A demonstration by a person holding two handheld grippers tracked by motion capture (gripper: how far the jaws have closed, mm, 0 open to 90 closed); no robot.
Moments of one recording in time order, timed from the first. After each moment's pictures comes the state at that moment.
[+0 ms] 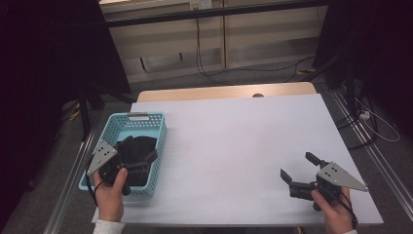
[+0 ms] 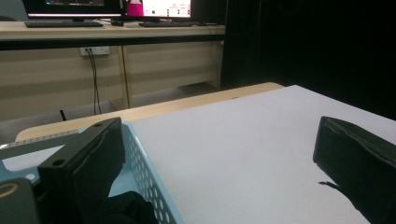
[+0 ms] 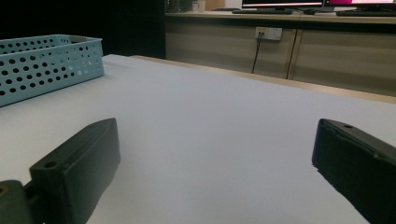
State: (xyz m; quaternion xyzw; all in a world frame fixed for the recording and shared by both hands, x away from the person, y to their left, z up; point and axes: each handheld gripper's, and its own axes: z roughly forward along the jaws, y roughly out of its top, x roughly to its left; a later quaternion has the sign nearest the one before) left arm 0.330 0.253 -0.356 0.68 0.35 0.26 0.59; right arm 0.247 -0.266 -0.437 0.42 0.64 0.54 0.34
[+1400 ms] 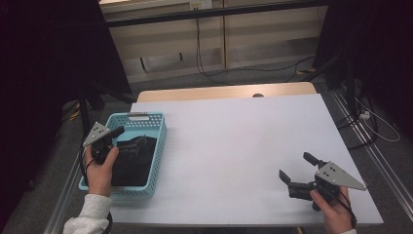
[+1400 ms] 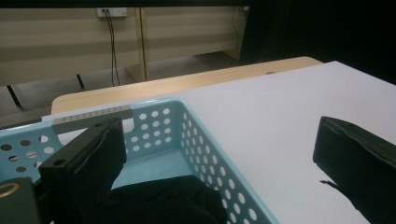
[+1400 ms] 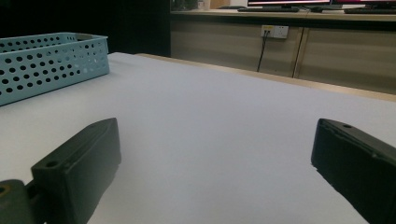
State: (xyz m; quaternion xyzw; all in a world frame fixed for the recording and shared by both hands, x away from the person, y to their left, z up) left arm 0.392 0.289 -0.359 0.71 0.40 0.24 0.52; right arm 0.249 -0.265 -0.439 0.42 0.65 0.54 0.33
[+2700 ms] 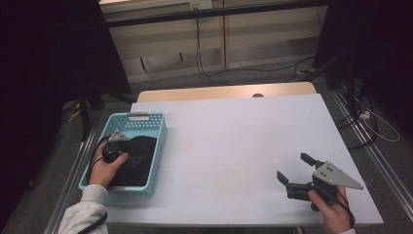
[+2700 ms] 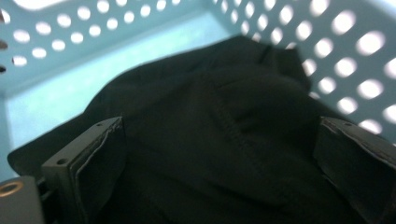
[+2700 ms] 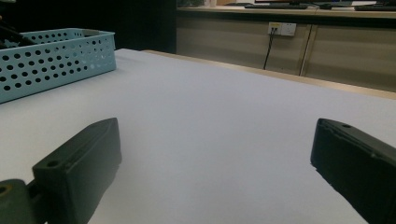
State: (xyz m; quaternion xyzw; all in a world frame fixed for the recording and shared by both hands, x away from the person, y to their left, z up) left arm 0.429 0.303 -0.422 0.84 0.40 0.16 0.32; right arm 0.250 -0.261 -0.439 0.41 0.66 0.54 0.32
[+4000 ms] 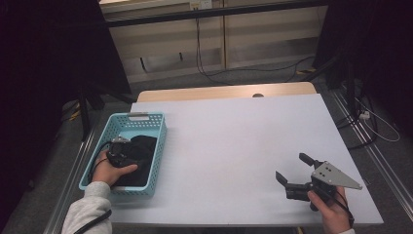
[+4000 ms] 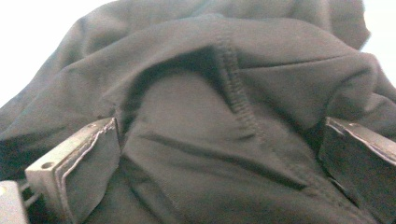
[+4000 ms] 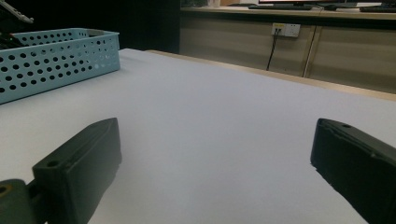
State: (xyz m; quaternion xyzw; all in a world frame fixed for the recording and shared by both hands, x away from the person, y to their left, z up) left arm 0.435 0.304 -0.448 0.83 0.45 0.11 0.30; right arm 0.250 -0.259 -0.439 0.41 0.66 0.54 0.32
